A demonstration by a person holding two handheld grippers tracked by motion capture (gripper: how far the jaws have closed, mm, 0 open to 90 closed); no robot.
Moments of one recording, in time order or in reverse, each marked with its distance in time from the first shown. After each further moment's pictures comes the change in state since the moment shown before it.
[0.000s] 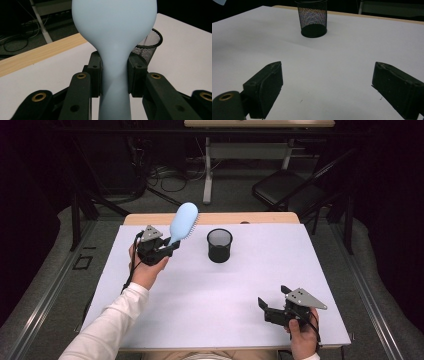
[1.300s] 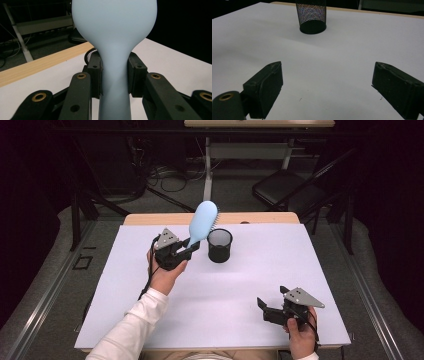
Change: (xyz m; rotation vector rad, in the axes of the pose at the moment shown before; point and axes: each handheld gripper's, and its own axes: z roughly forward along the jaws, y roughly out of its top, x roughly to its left) left arm -0.049 0.005 0.015 -0.145 -0.102 0.010; right arm 0.000 -0.002 0.006 0.023 -0.008 0.007
